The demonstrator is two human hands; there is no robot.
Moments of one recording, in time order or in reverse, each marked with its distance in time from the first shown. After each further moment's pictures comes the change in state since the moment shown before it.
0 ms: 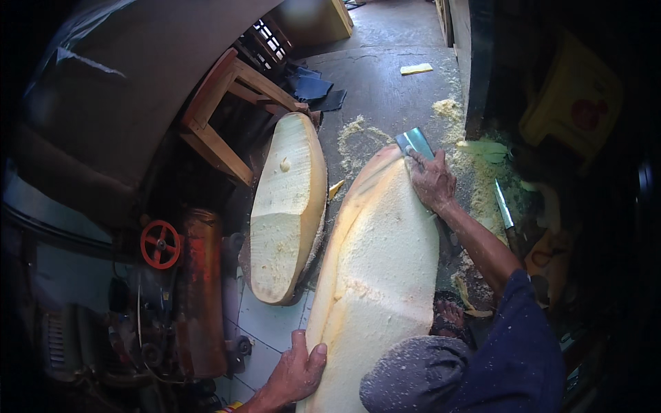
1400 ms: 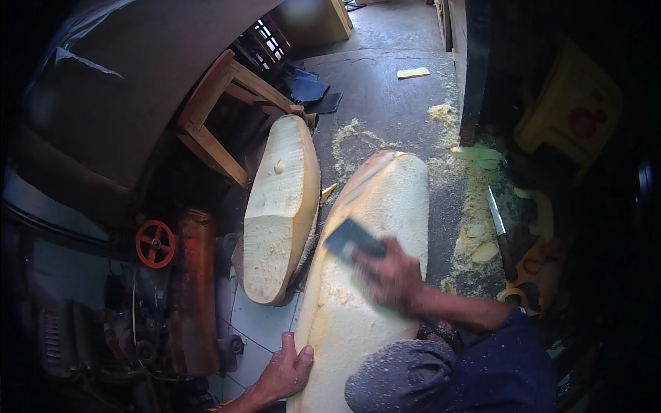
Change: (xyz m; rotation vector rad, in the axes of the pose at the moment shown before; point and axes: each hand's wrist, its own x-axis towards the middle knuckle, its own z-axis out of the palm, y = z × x) left_hand 0.008 -0.021 0.008 0.024 0.007 0.012; right_hand -0.042 0.028 0.024 -0.284 0.355 -0.912
